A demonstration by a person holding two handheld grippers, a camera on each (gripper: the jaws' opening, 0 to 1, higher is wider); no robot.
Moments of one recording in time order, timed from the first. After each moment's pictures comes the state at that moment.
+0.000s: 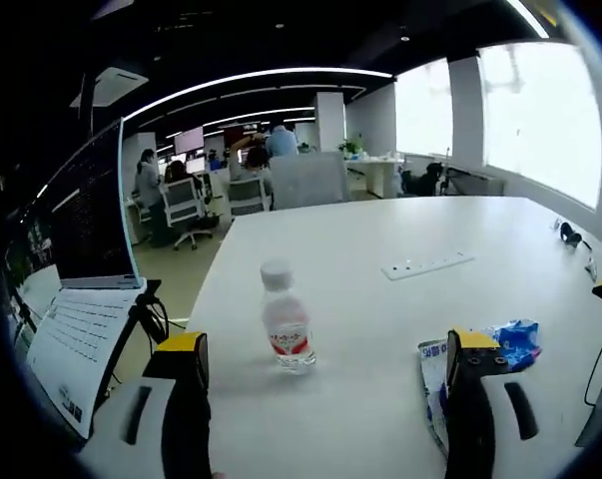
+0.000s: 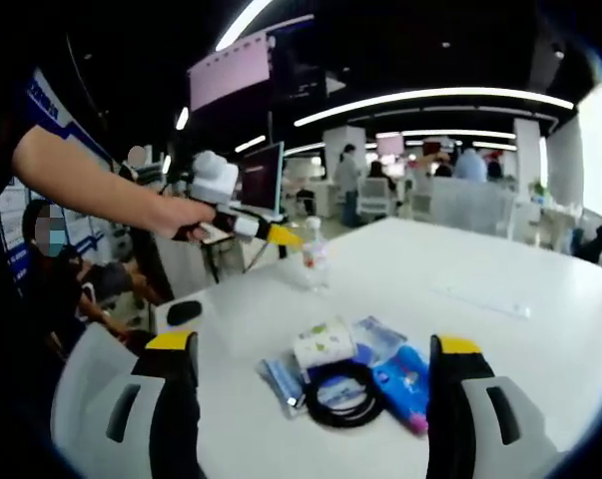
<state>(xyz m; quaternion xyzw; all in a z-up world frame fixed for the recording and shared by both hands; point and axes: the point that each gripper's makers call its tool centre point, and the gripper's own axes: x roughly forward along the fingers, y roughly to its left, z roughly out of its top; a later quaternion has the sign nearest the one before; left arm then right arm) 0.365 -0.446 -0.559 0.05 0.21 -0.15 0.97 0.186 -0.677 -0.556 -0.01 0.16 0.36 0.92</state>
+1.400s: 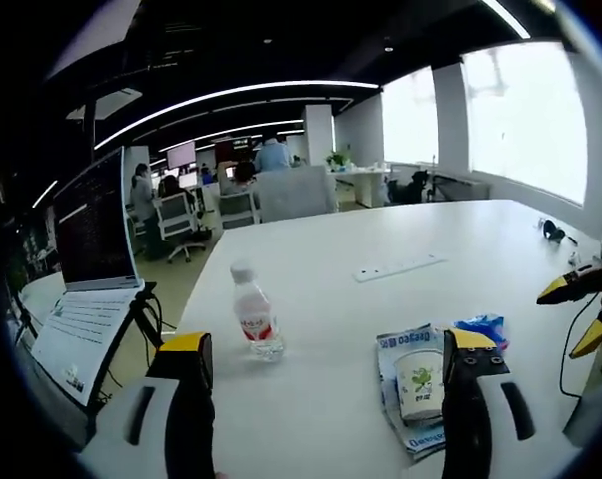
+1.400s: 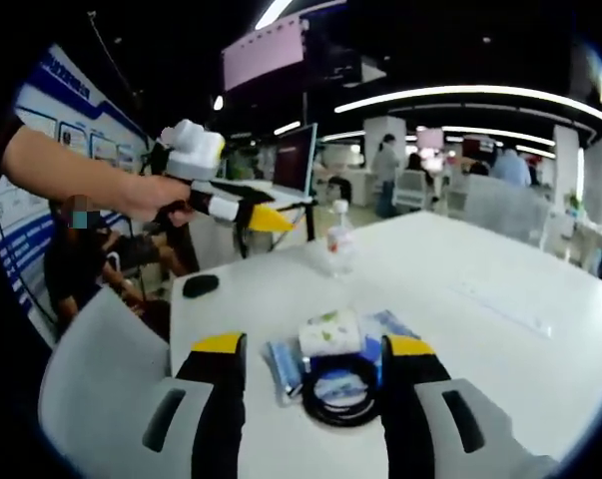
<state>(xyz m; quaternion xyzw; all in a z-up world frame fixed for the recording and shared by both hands) 0.306 -0.479 -0.547 0.05 0.18 -0.17 0.97 0.199 -0.670 -0.579 -0.06 0.19 0.44 0.88</state>
